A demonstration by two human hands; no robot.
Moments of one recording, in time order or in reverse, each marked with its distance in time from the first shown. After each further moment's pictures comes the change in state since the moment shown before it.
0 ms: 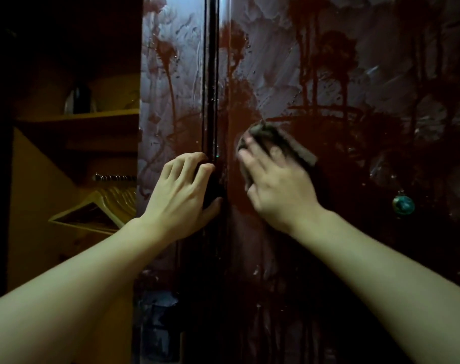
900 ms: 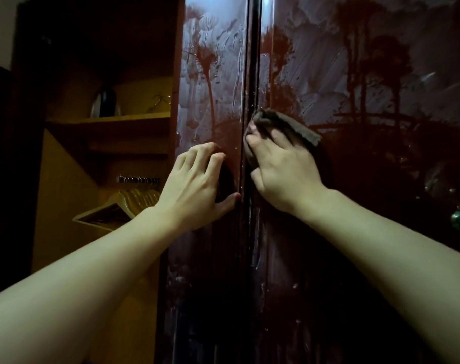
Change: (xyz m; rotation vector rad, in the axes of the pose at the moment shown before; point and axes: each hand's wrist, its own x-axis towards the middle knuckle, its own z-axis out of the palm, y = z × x) left_hand 0.003 -0.048 -0.004 0.001 0.005 -0.044; right_hand 0.061 -0.035 0.004 0.023 -0.017 -0.023
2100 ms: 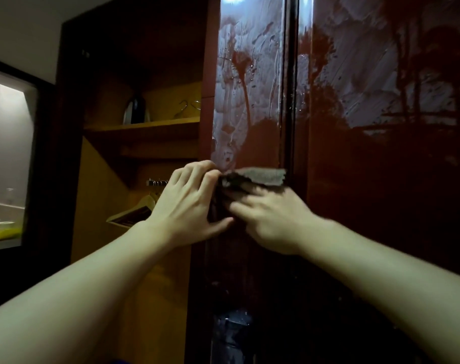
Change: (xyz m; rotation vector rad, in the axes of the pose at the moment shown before) left_hand -0.042 -0.057 -0.009 0.076 -0.106 0.032; right_hand -0.012 -0.062 0.036 0.161 -0.050 -0.441
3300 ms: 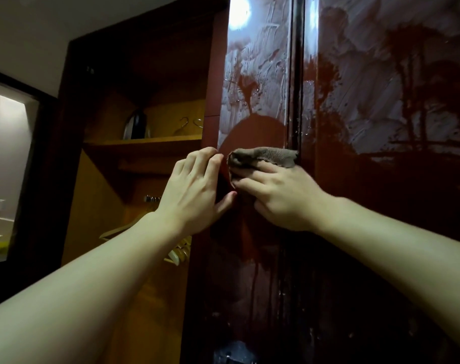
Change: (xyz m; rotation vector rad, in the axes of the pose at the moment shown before) left_hand 0.046 -0.016 -0.005 0.003 0.074 -0.133; right_hand 0.041 0.051 -0.023 -0.122 0.009 0.001
